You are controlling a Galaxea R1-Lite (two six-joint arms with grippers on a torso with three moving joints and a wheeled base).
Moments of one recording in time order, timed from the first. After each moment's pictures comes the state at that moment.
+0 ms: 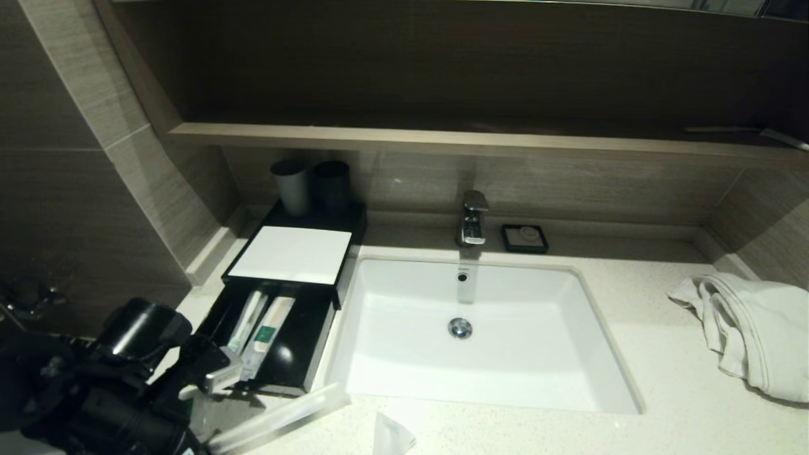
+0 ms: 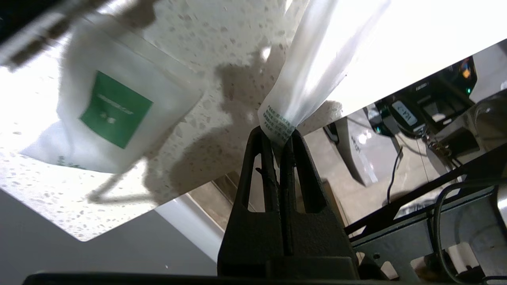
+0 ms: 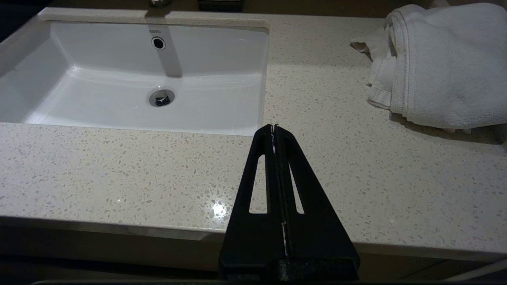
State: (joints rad) left arm -0.18 1.59 -0.60 0.27 -0.08 0.48; right arm 0.00 0.00 0.00 0.00 0.00 0.00
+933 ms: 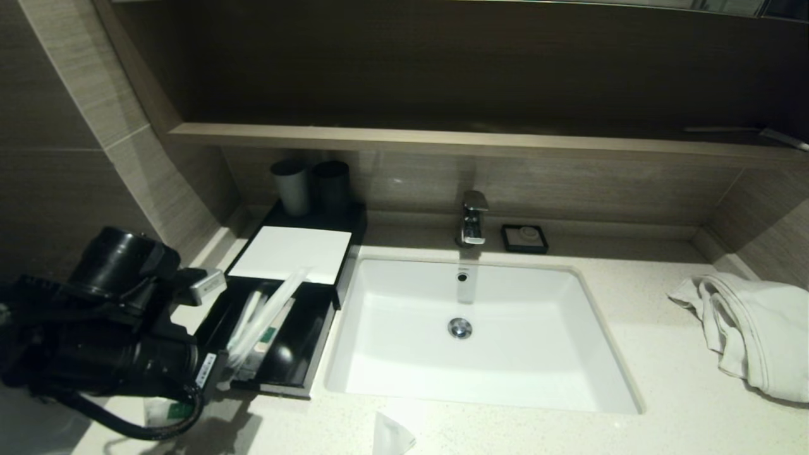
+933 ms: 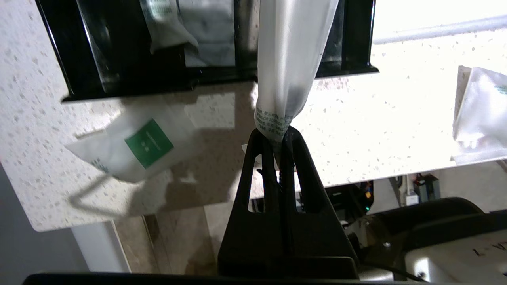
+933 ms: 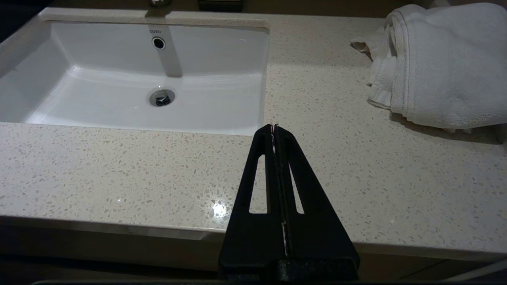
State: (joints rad) left arm -0.24 1.48 -0.80 0.30 -0.08 0.00; right arm 0.00 0.00 0.00 0.00 0.00 0.00
